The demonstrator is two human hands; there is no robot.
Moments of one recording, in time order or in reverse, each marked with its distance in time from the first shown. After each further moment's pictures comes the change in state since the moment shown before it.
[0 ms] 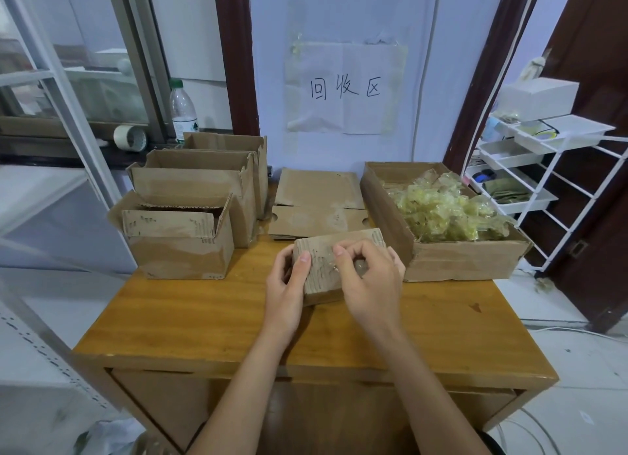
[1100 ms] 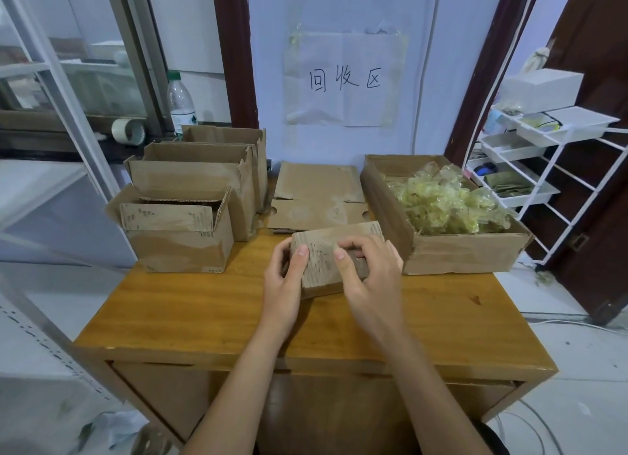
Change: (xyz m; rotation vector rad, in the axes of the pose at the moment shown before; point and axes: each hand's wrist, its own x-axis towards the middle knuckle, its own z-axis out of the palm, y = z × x) left_hand 0.000 -0.001 -0.002 -0.013 0.011 0.005; right_hand -0.007 0.008 -0.008 0.017 -0.054 -0.150
